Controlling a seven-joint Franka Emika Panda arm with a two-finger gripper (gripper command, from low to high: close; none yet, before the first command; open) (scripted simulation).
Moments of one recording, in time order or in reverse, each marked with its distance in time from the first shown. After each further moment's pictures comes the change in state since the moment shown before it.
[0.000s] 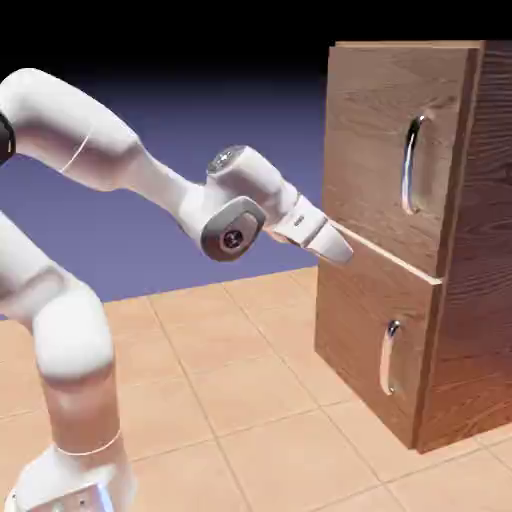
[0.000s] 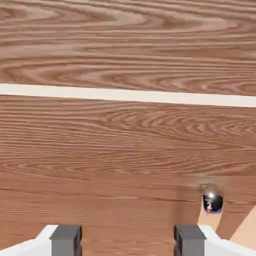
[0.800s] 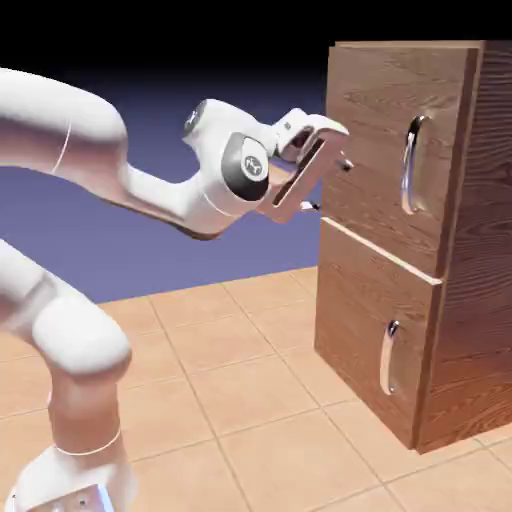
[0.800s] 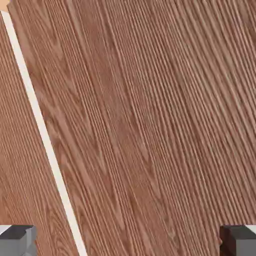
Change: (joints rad) arm 0.334 -0.135 -0.368 0.190 -1.044 -0.036 -0.440
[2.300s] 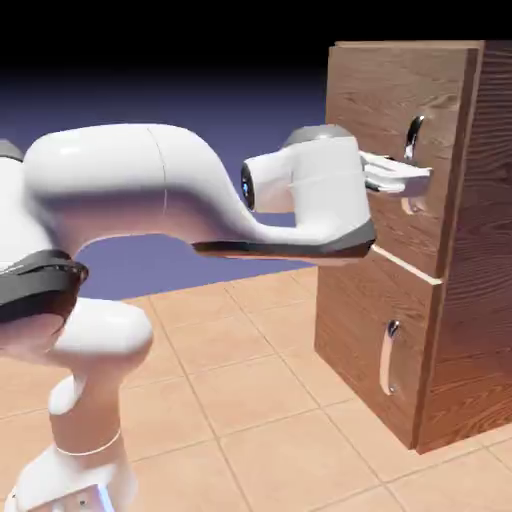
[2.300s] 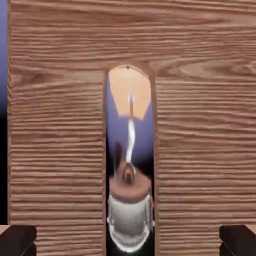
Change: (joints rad) arm 0.685 -0.132 -0.672 0.413 -1.602 -0.085 -0.641
